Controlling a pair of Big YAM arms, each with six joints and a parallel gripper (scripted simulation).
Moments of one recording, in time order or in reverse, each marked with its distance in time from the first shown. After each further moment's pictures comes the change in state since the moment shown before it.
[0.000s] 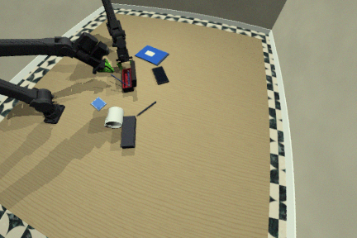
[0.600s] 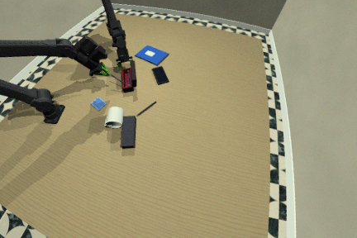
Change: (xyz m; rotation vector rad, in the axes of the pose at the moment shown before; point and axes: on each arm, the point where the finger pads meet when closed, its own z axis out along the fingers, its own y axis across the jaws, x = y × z) left arm 0.000 0.000 0.000 0.000 0.000 0.000; right arm 0.051 0.014 0.005 0.018 0.117 -0.051
